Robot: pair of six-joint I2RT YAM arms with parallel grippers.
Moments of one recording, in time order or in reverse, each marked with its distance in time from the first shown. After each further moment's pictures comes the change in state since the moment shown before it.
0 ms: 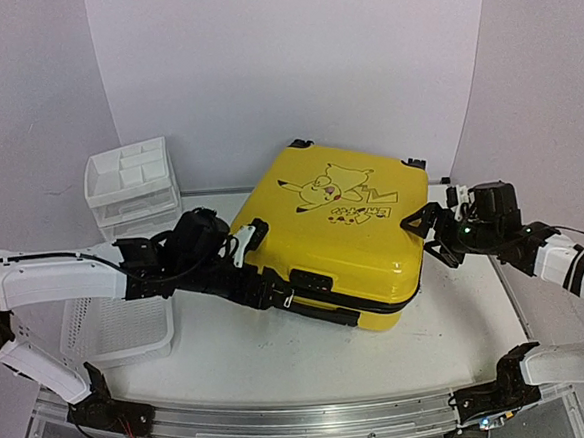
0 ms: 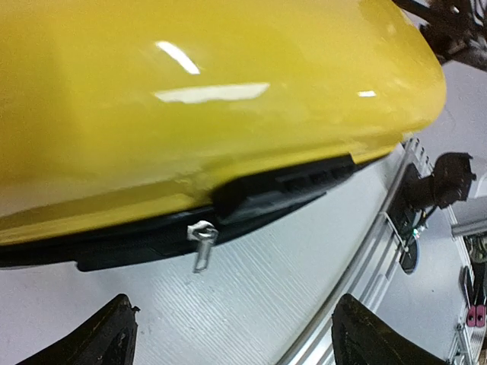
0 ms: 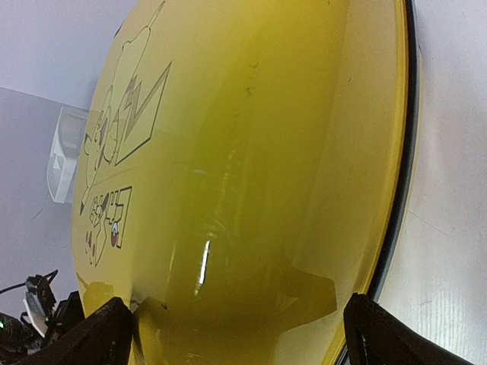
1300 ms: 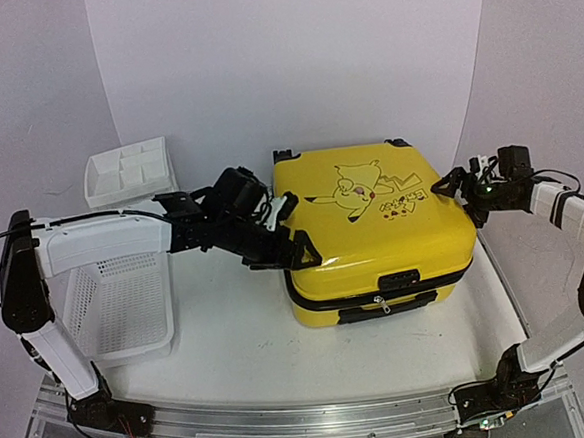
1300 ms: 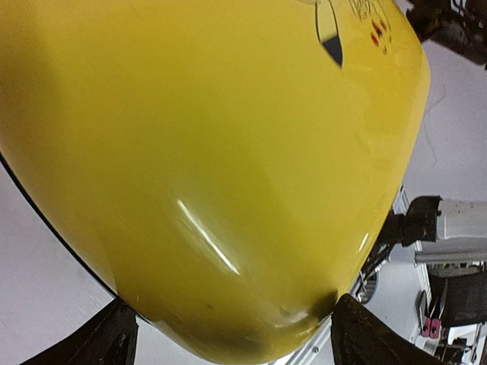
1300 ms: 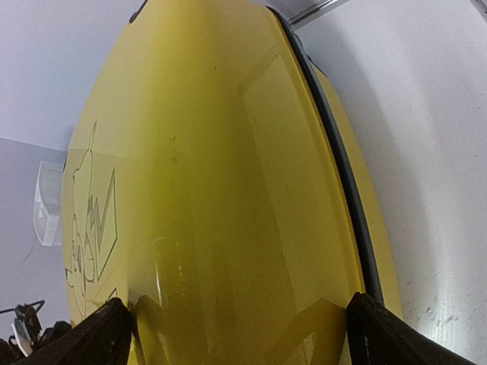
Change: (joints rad) left arm 0.056 0.270 0.396 -0.151 0.141 -0.061; right arm -0.404 0.383 0.351 -0.122 -0.283 -0.279
